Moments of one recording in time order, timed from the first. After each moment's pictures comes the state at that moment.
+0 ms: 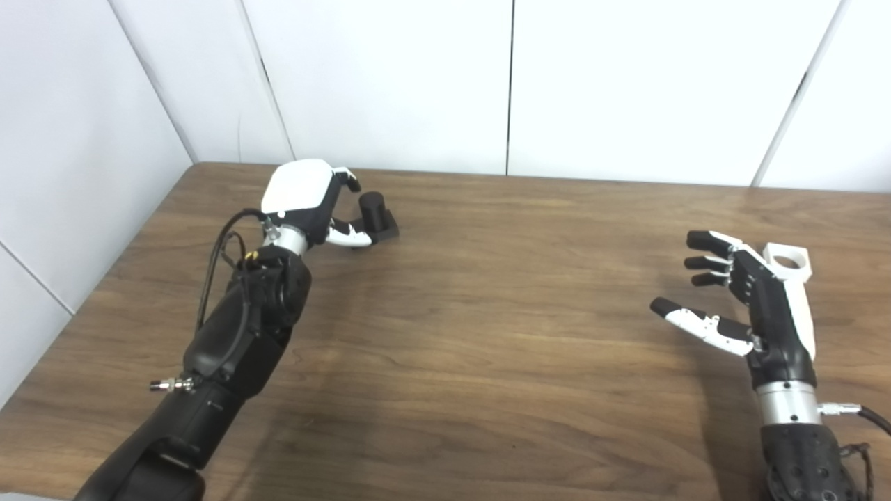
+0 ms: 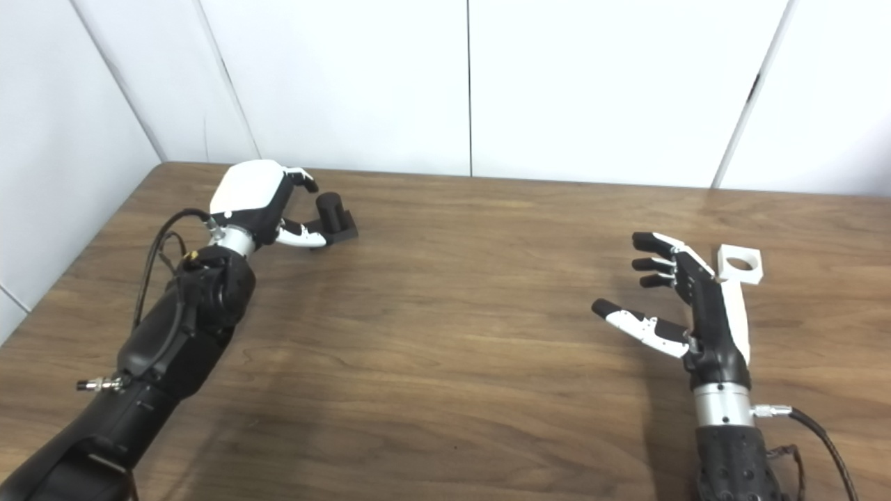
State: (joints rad) left arm -0.50 0.46 -0.24 0.31 0.92 0.28 -0.06; right arm -0.15 -0.15 0.01 0.01 -0.25 -0.16 -0.10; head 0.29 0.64
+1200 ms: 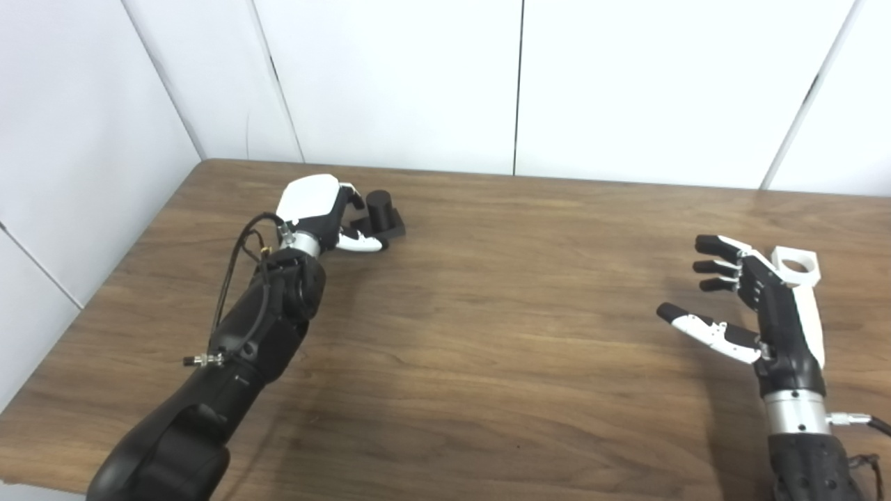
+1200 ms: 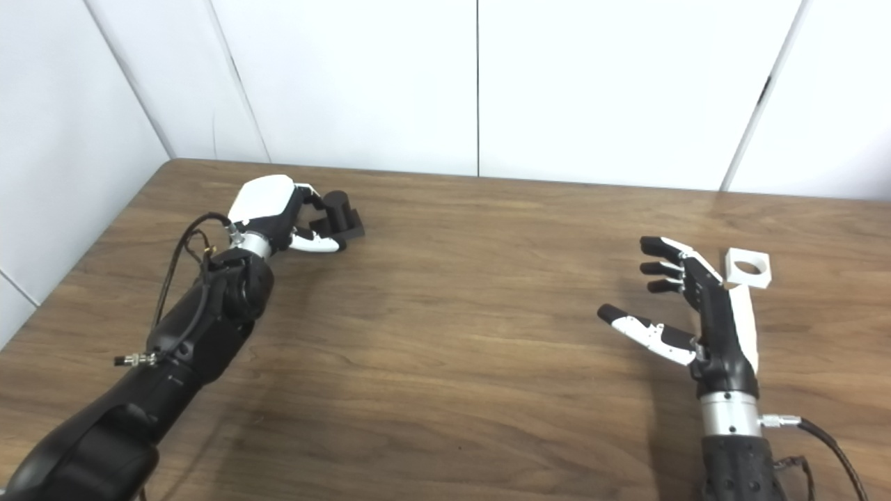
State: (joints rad) left arm -0.59 0.43 -0.27 0.54 0.78 0.26 0.04; right arm -0.12 -0.15 0.00 -0.02 -0.27 -0.14 -0.10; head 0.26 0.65
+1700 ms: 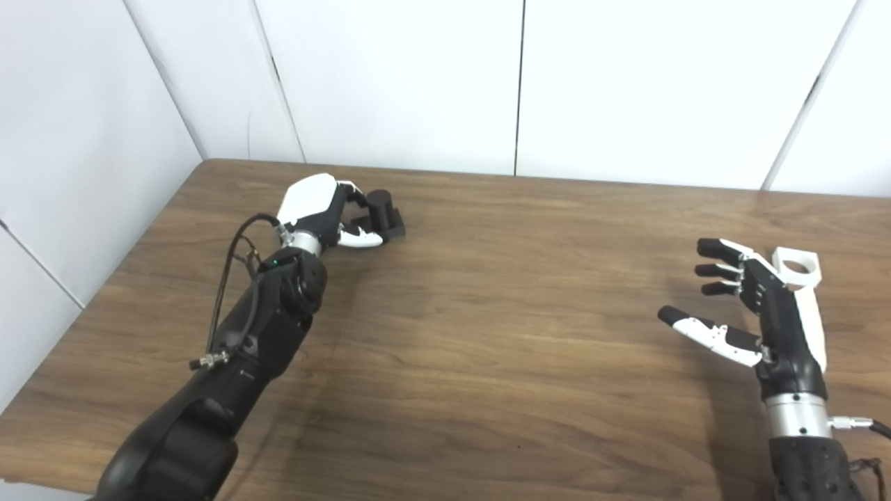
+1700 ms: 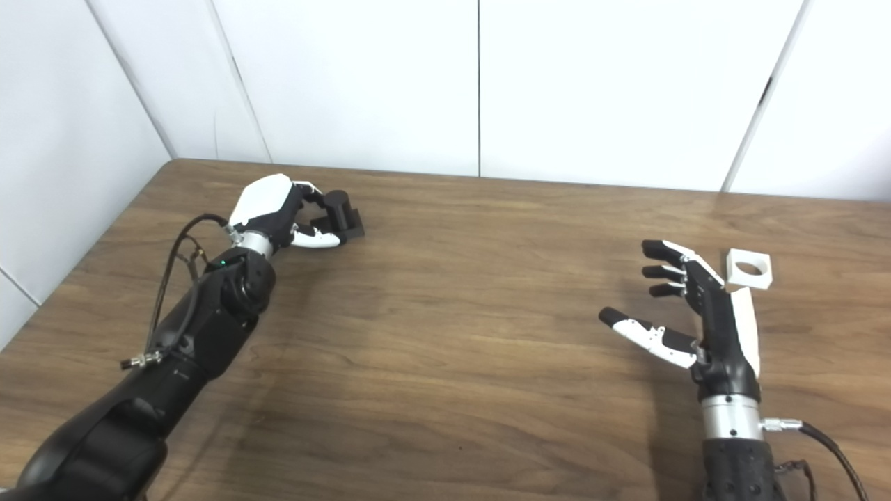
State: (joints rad) left arm -0.61 0.41 -0.24 0.60 0.67 0.21 0.07; right arm -0.12 -0.14 -0.01 -0.03 -0.28 -0.13 -0.10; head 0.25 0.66
